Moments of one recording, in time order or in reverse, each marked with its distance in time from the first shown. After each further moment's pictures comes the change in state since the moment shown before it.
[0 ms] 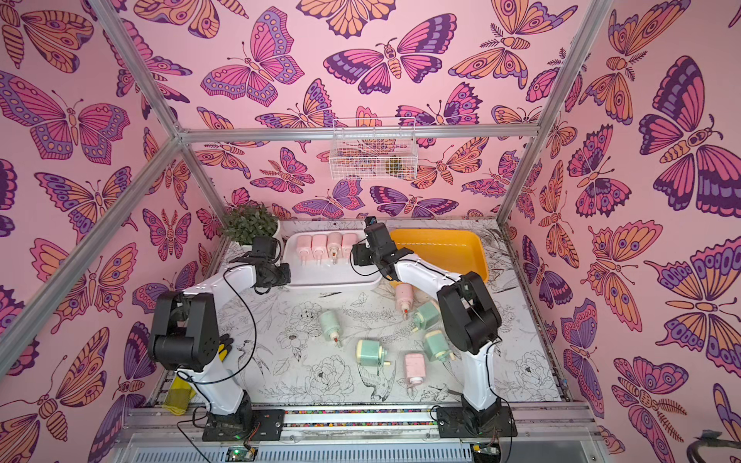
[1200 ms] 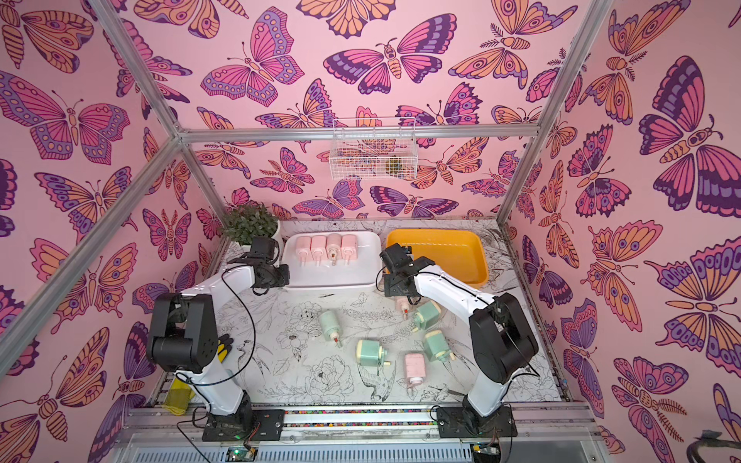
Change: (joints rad) left arm 0.006 -0.011 -0.013 -0.003 0.041 0.033; right arm -0.008 -0.236 -0.220 -0.587 0.248 0.227
